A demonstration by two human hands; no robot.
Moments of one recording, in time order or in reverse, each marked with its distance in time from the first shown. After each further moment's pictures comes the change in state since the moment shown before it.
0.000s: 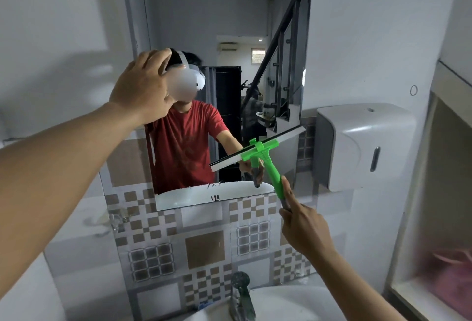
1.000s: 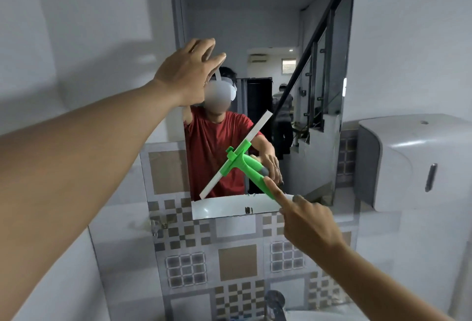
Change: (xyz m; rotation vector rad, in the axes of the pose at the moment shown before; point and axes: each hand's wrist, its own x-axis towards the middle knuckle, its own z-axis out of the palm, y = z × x) left_hand 0.047 -0.024 -0.033 0.115 -0.040 0.120; right_hand 0.030 -0.080 -0.015 -0.161 0.026 -0.360
